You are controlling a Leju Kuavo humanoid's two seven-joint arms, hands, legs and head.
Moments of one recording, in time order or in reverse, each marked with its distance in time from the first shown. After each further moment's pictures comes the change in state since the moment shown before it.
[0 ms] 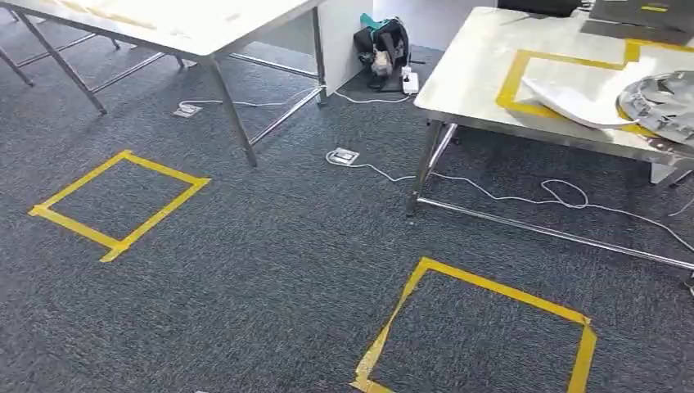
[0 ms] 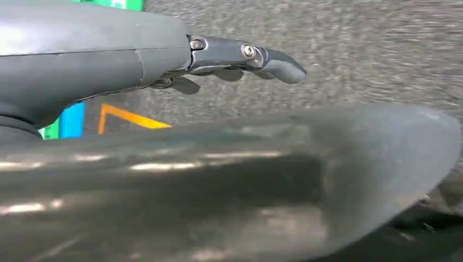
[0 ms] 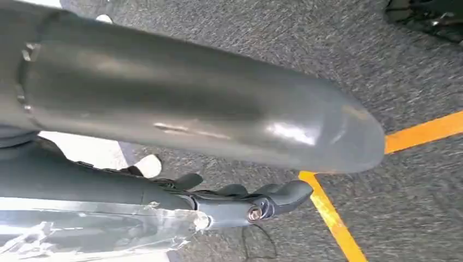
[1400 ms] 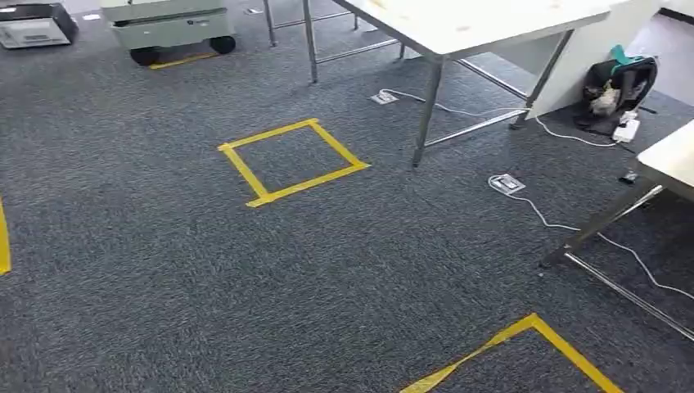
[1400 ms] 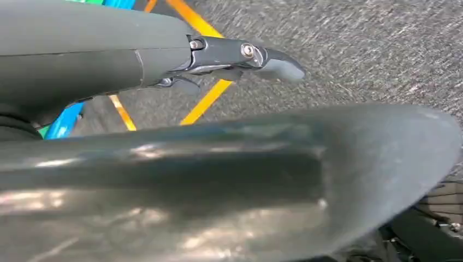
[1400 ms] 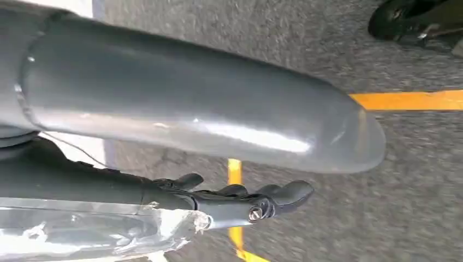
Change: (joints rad) left arm 0.003 0.008 0.001 0.002 0.033 -0.011 0.001; right arm 0.004 -0.005 -0.010 0.000 -0.009 0.016 -0.012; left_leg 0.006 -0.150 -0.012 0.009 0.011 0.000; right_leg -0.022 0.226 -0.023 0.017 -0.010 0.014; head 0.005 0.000
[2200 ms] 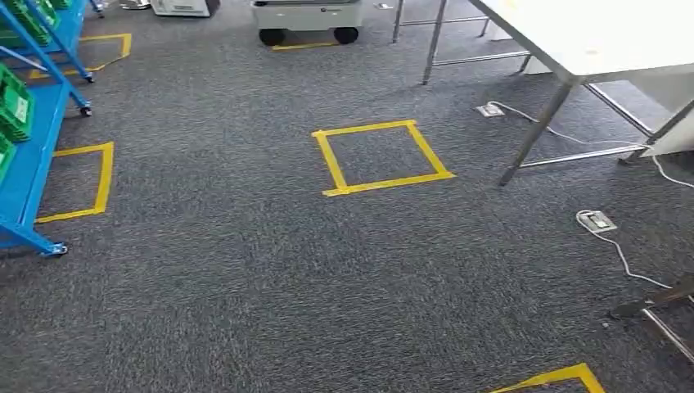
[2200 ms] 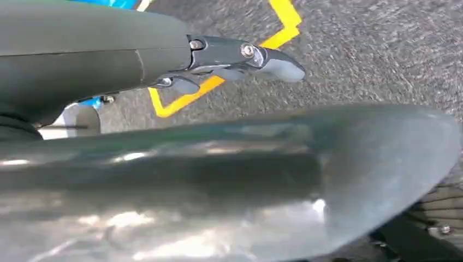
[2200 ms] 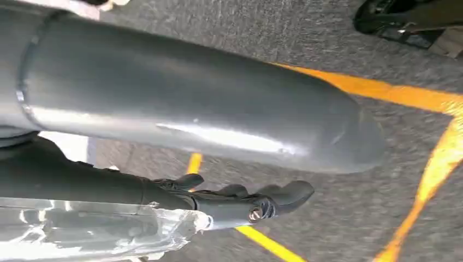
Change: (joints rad) left arm -0.016 0.002 -0.001 0.000 -0.006 0.000 0.018; right arm -0.007 0.000 0.001 -0.001 0.027 0.023 0.007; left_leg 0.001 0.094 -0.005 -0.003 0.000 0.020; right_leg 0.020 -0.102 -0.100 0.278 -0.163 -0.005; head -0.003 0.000
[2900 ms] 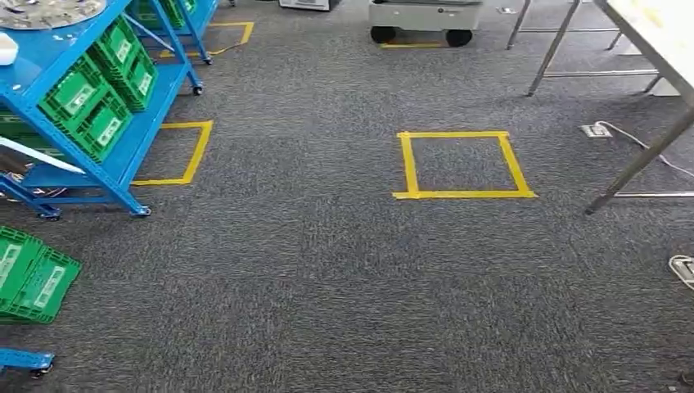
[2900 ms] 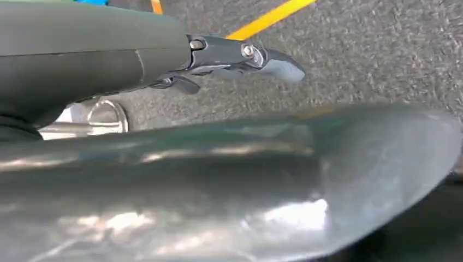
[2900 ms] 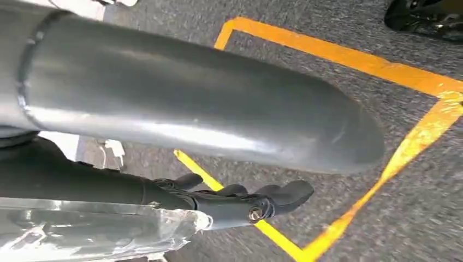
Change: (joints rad) left arm 0.024 -0.084 -0.069 0.000 -0.057 0.058 -0.024; right arm 0.005 0.014 -0.019 0.001 -0.037 -0.030 0.027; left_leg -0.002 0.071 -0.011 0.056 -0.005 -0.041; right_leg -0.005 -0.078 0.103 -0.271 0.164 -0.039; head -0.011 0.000
